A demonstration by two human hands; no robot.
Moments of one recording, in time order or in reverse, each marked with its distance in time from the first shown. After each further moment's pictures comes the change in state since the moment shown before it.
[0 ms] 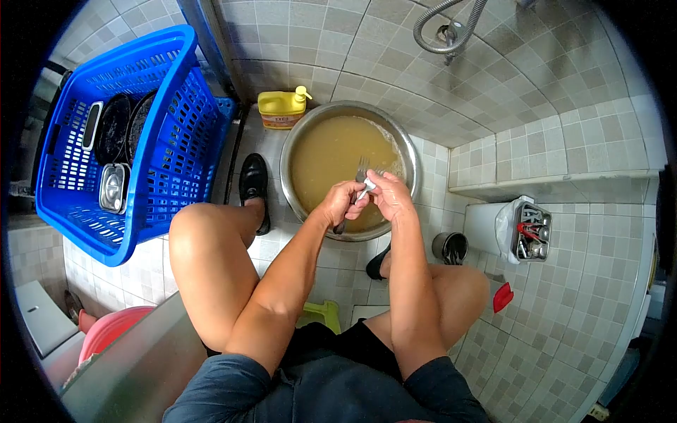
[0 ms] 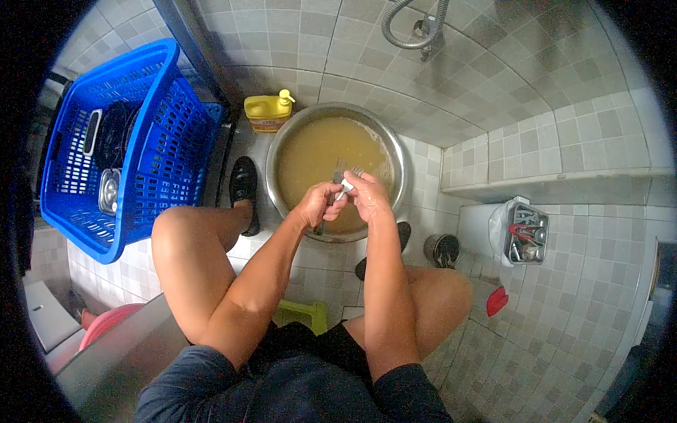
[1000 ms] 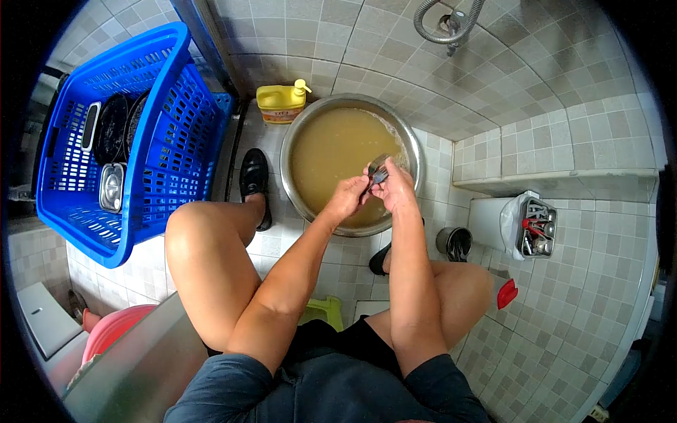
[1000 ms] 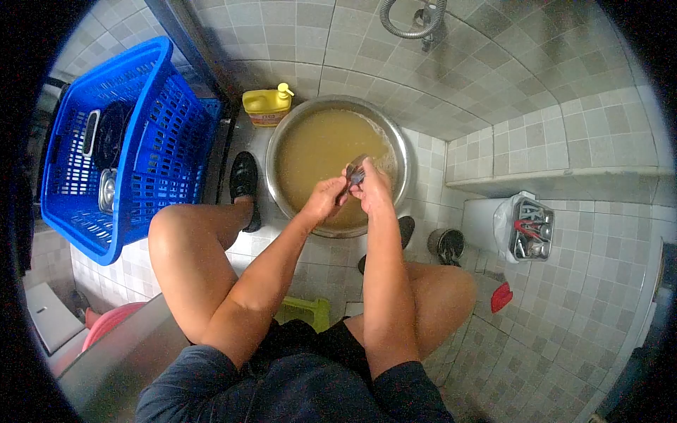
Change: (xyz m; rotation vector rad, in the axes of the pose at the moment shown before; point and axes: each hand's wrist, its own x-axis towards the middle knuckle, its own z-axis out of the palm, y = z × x) left_hand 0.019 -0.029 -0.007 0.404 0.211 0.248; right_hand 0.013 -0.001 0.003 -0.050 0.282 0.055
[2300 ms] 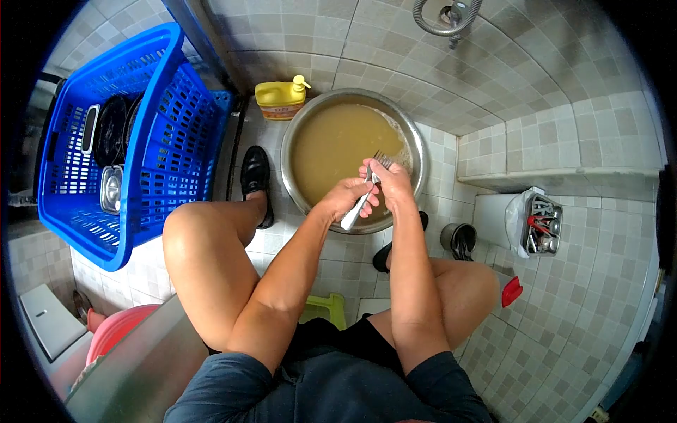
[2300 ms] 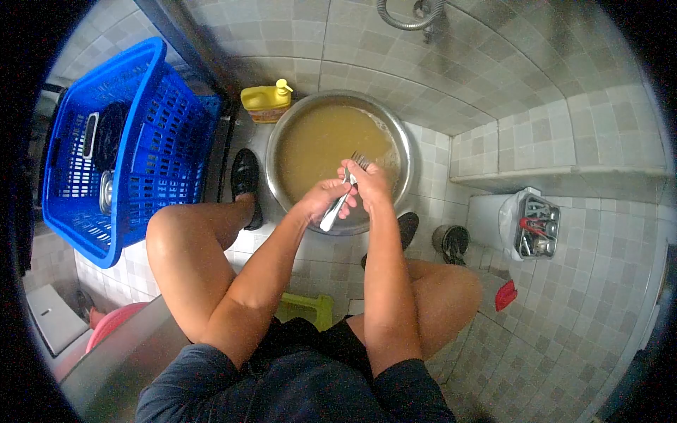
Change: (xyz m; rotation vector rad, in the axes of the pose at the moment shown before) left_hand -0.001 0.006 -0.012 -0.195 -0.201 -0.217; right_hand 0.002 0.013 -0.001 -0.091 -0.177 -0.196
